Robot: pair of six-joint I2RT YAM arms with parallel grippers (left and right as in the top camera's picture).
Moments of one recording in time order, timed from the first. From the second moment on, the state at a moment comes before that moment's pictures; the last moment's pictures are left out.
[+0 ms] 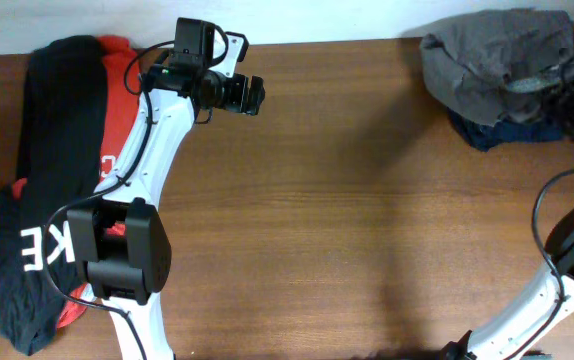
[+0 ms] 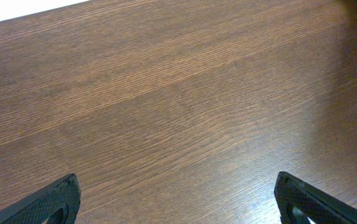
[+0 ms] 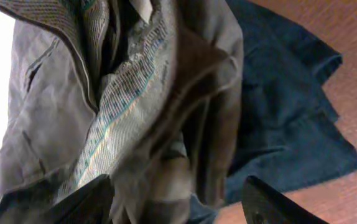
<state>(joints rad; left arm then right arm) -0.21 2.11 1.90 -0.71 0.23 0.06 -0.66 2.23 1.91 -0.68 -0.55 0.31</state>
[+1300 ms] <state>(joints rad) -0.21 2.12 1.90 -0.69 0.23 0.06 -0.42 2.52 1.98 -0.21 -0.18 -0.19</state>
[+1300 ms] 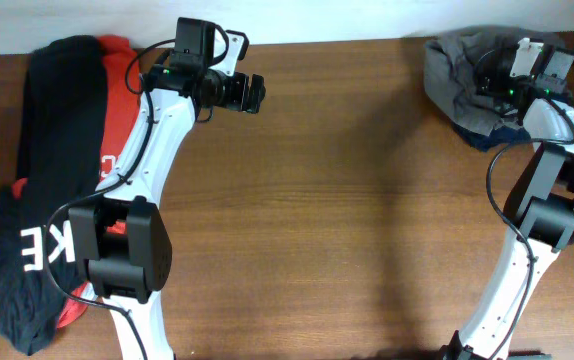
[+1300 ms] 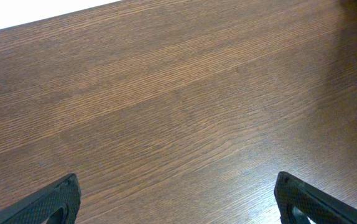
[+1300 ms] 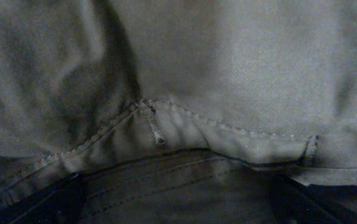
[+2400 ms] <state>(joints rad) -0.21 2.12 1.90 -0.69 0.23 0.06 -0.27 1.56 1.92 -1.10 -0.57 -0.12</state>
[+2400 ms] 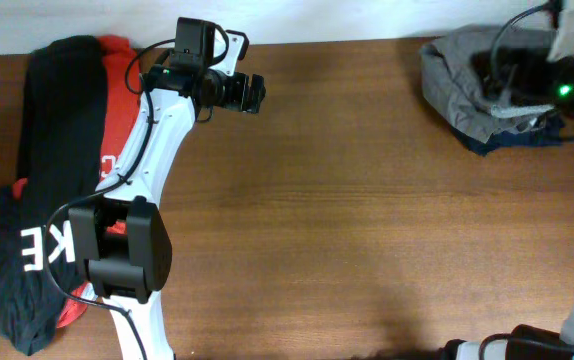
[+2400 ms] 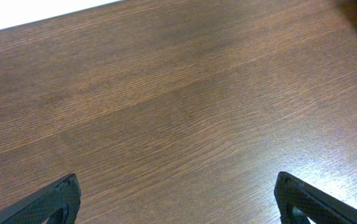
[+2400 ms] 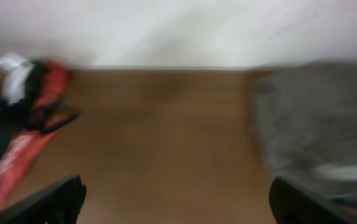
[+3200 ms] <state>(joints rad) -0.21 2.12 1.90 -0.69 0.23 0.06 -0.15 1.32 1.60 -0.91 -0.49 -0.44</state>
